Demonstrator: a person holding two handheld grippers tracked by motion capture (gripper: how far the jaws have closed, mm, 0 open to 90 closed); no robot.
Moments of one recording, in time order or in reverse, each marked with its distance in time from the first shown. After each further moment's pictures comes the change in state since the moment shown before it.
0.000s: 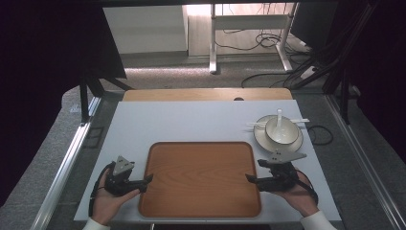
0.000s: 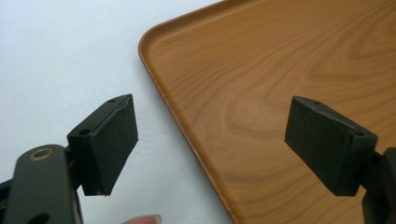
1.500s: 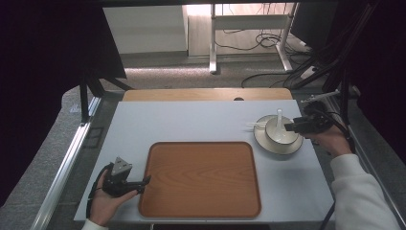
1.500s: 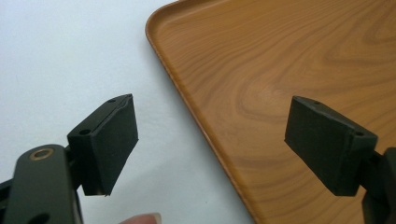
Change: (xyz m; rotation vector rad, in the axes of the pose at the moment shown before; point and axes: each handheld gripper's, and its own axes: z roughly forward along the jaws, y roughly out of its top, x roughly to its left) left arm 0.006 -0.006 0.001 0.040 0.005 -0.014; right arm -0.152 0.078 -0.043 0.189 -0.206 0.158
